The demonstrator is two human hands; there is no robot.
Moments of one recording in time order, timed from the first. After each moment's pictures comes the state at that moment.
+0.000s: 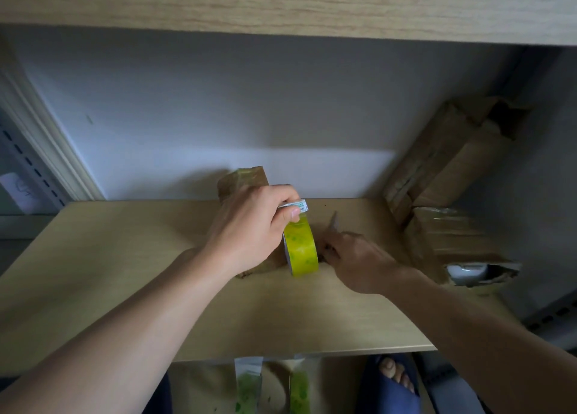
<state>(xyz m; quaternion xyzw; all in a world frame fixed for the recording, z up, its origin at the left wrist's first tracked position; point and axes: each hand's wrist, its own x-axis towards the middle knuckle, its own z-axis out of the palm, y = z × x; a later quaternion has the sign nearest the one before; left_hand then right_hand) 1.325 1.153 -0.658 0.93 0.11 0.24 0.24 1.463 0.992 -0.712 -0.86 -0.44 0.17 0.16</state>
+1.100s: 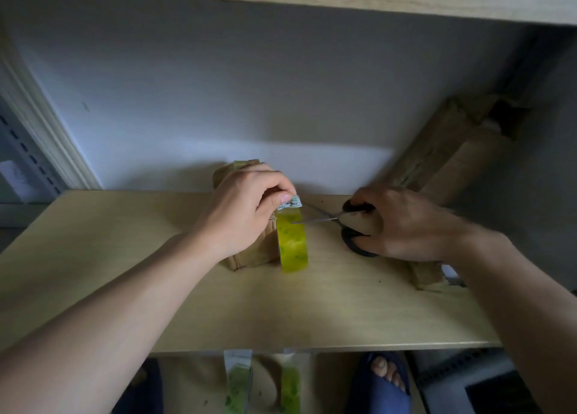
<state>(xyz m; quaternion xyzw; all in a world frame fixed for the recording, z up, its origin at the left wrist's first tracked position) 1.331 1.163 -0.661 0.92 0.07 0.30 0.25 1.485 0.950 -0.621 -0.85 -0.51 0.10 0.12</state>
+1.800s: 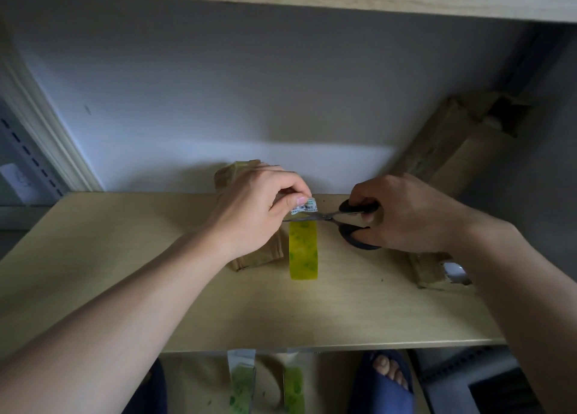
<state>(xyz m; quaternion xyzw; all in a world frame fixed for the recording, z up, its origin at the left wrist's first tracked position) 1.335 1.152 -0.654 0.92 0.05 0.29 0.25 1.474 0.958 -0.602 -0.85 -0.51 0.10 0.12</state>
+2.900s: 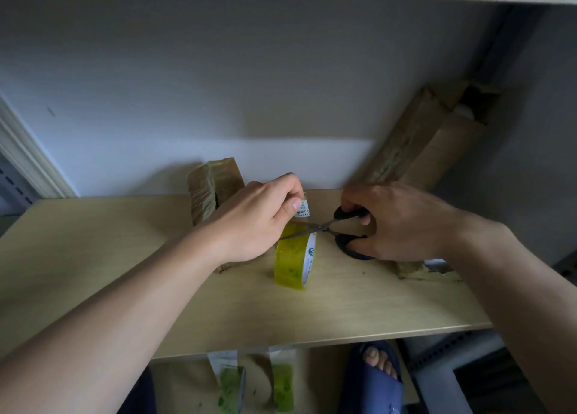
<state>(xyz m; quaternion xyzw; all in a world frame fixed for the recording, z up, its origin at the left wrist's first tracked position) 1.346 1.129 -0.651 0.95 0.03 0.13 0.29 1.481 0.931 -0.613 -0.85 -0.52 0.06 0.09</state>
